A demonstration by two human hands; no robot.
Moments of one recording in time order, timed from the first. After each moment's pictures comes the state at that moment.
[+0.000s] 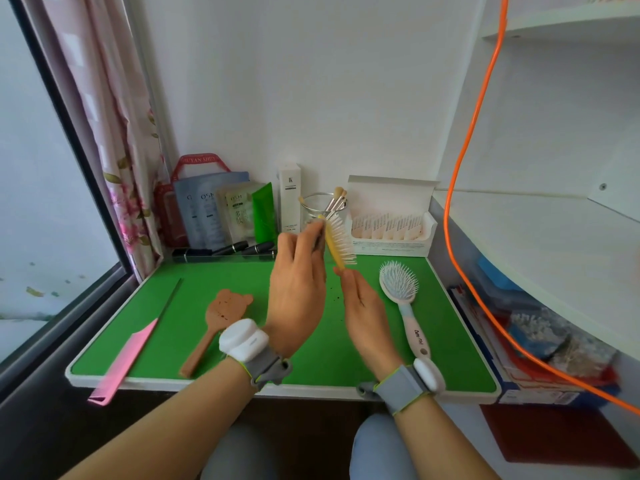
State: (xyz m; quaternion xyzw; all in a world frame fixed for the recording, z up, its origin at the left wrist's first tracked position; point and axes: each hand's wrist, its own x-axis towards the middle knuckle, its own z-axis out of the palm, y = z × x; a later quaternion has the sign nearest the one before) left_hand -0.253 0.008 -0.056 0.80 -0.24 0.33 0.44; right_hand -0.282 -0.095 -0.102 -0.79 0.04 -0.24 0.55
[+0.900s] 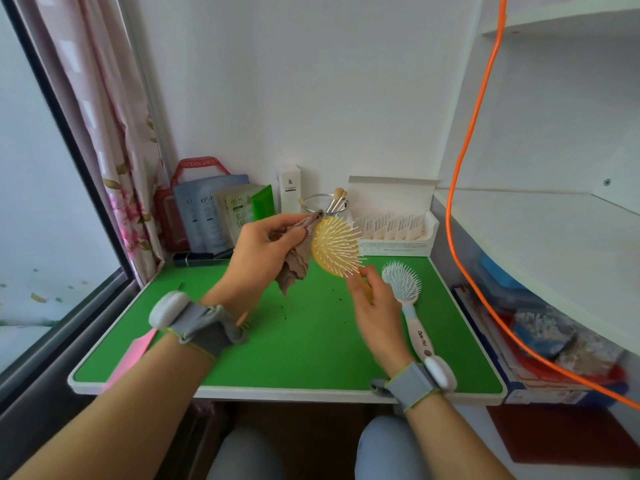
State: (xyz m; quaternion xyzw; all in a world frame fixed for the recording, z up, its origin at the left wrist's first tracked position) left_hand -0.221 0.051 -0.013 0.72 -0.21 0.05 0.66; right_hand -0.278 -0.110 -0.103 -0.81 0.05 -0.29 0.50
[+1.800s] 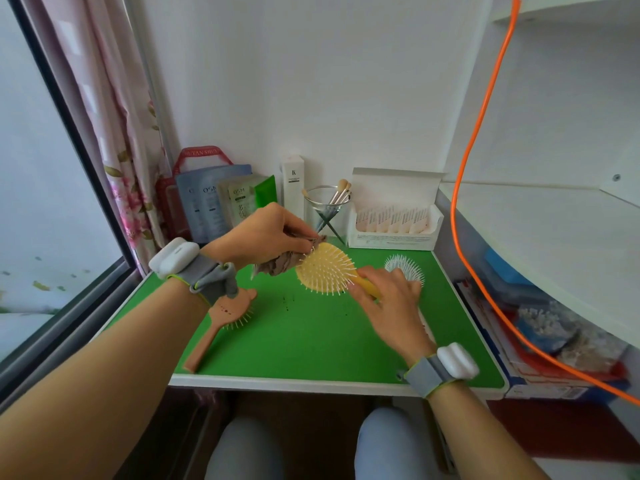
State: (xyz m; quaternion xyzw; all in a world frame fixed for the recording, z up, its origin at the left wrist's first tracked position) left_hand -0.185 0.059 0.006 0.88 -0.32 -0.02 0.34; right_hand -0.280 -0.140 -0.105 -0.94 0.02 -0.26 0.24
